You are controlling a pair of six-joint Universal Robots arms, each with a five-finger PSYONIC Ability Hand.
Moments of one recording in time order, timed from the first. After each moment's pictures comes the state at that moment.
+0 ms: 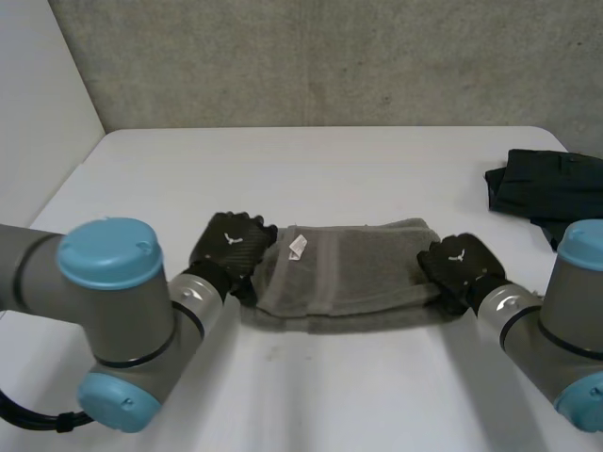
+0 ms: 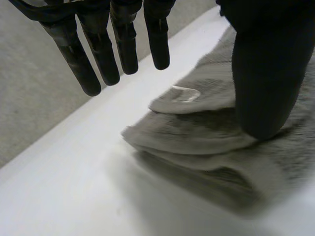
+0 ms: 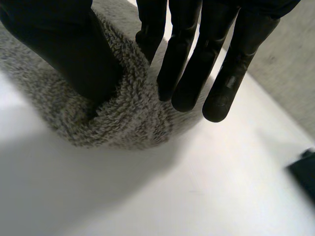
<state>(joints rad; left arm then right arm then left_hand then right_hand) 4.14 -2.05 -1.62 3.42 -1.56 3.47 1.84 -1.12 1.78 -0.27 1.33 2.58 0.43 0.43 0.43 0.43 0.25 0.95 1.17 1.18 1.19 0.98</state>
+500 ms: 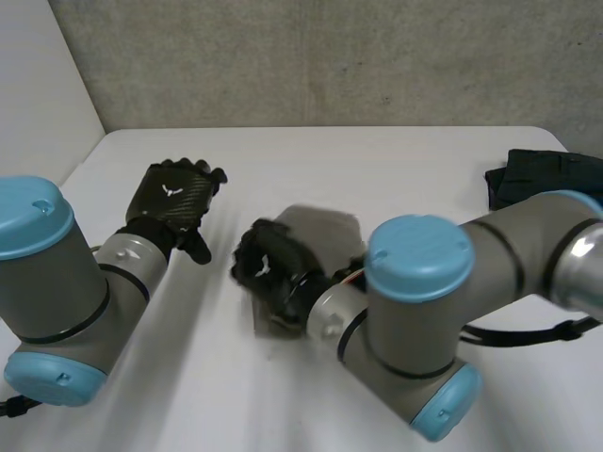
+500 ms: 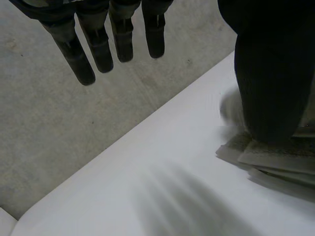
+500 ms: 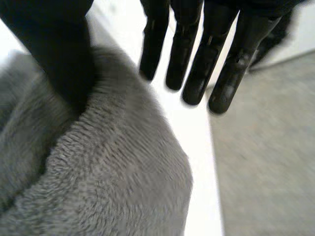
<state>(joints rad) 4.28 -1.85 -1.68 3.42 -1.56 3.45 2.38 -0.96 1.32 -0.14 1.30 2.15 0.31 0.30 0.31 0.30 0.11 0.78 0.95 0.95 0.96 0.78</state>
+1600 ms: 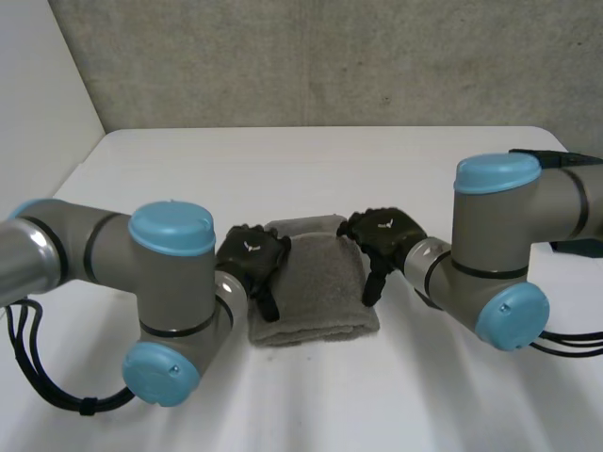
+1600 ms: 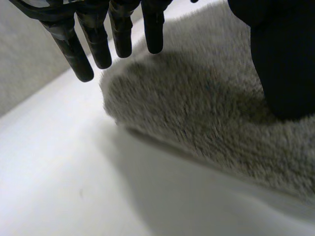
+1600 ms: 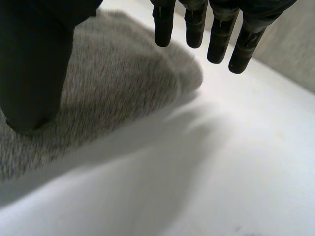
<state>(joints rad) 4.08 -2.23 -1.35 3.19 -1.65 3.43 2.07 -0.86 1.17 0.14 1.37 2.84 0.26 0.26 0.26 0.25 0.07 0.19 0.22 0.21 0.23 0.07</state>
